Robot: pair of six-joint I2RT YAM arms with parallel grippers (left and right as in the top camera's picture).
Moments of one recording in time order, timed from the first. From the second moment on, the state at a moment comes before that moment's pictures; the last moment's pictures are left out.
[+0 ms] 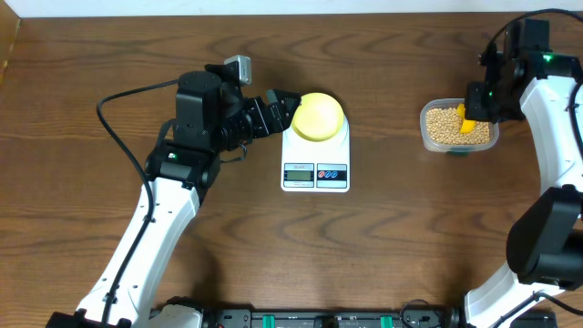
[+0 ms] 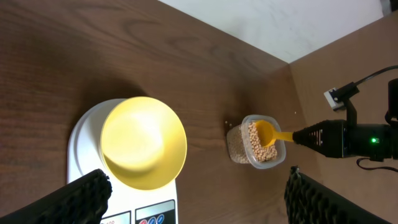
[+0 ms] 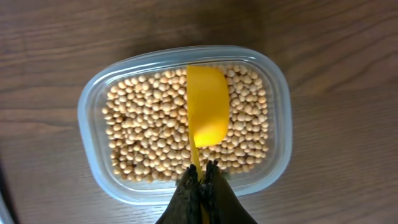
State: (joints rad) left arm -0.23 1.35 1.04 -0.24 0.50 -0.59; right arm -0.13 1.86 1.62 -1.05 0.00 -0.02
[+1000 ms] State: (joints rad) left arm -0.23 1.35 1.04 -0.26 0.49 -0.59; right arm -0.13 1.89 1.55 -0.95 0.05 -0.04
